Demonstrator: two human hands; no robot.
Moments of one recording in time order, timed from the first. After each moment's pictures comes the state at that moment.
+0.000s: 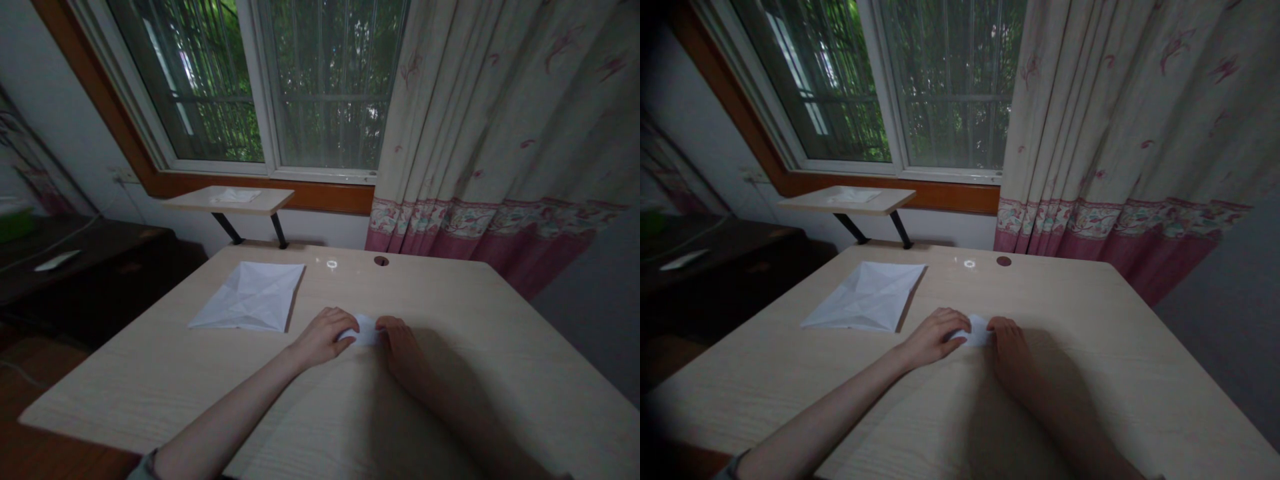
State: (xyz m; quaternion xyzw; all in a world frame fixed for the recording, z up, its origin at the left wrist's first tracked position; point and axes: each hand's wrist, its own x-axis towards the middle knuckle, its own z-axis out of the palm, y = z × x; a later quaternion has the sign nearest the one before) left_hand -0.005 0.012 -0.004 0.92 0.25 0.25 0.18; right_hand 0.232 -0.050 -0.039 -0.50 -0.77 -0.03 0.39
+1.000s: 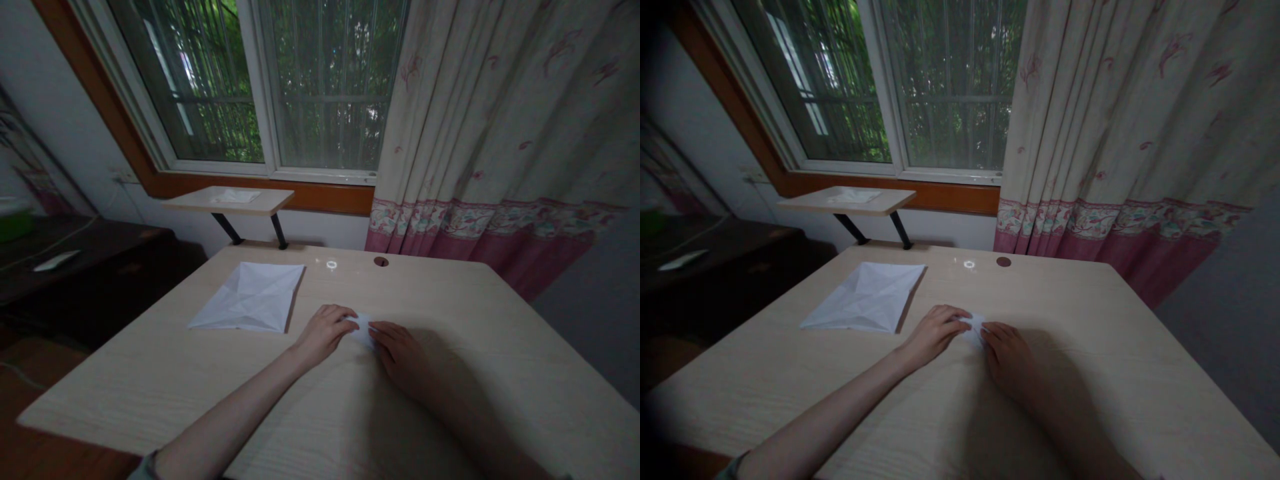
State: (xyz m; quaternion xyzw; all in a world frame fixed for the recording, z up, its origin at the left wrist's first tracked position) left_hand -0.005 0.013 -0.010 0.92 0.27 0.27 0.06; right_hand 0.239 -0.053 -0.041 -0.45 -0.83 -0.05 0.32
